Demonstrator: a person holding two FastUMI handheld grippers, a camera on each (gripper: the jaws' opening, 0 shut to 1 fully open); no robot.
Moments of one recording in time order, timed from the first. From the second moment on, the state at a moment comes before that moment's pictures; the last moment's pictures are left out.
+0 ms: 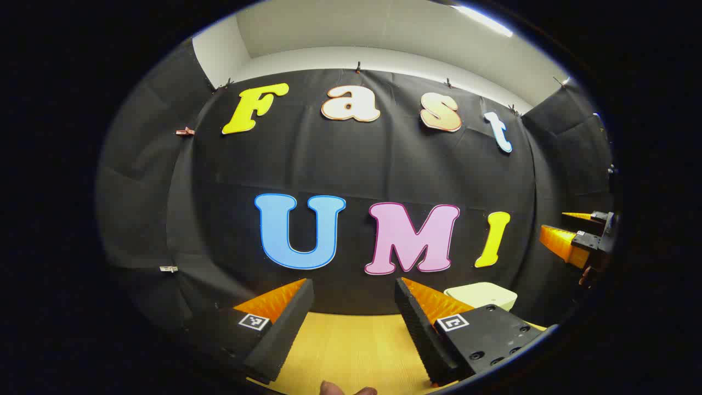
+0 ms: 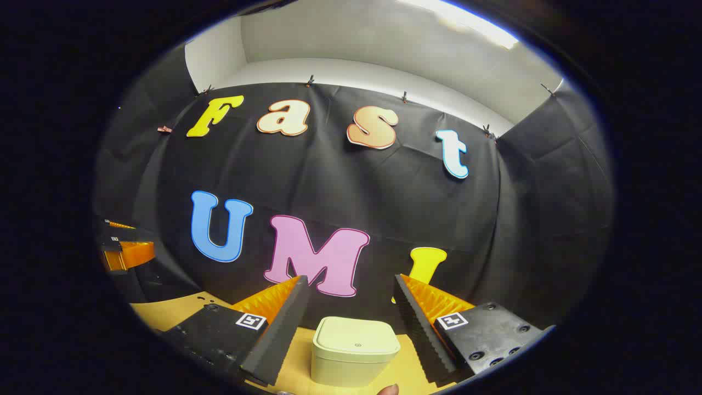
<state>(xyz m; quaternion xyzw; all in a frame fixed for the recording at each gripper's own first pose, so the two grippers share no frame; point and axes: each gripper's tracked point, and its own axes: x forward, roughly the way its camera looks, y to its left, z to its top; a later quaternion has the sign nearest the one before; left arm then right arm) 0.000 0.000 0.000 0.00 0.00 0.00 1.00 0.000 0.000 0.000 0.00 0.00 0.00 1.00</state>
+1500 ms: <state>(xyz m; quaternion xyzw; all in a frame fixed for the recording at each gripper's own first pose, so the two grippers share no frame) 0.014 -0.011 -0.011 0.01 0.01 0.00 1.00 0.016 -0.010 -0.029 0.02 0.03 0.03 1.00</state>
